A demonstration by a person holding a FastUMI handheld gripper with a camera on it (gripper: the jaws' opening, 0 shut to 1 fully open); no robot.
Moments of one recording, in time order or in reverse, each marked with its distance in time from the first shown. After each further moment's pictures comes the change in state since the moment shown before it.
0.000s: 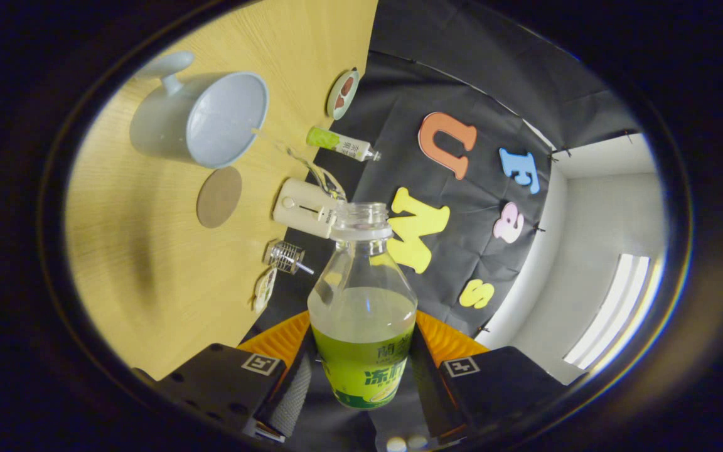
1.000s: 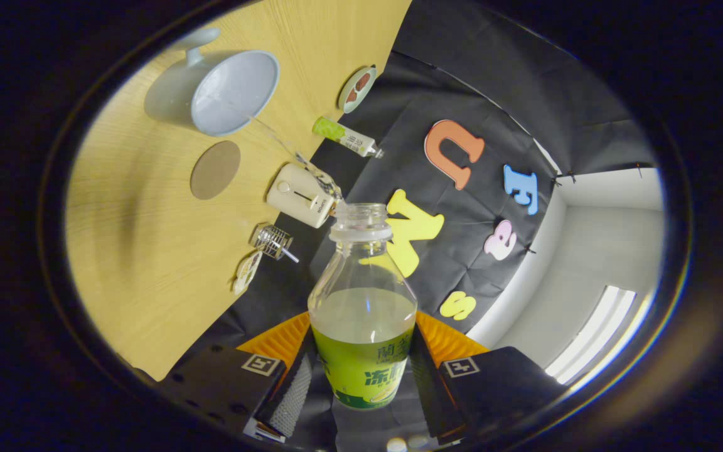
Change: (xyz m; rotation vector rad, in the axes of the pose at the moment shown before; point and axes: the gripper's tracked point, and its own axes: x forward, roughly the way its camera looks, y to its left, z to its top) arm -0.001 -0.030 -0.001 -0.135 0.023 -0.052
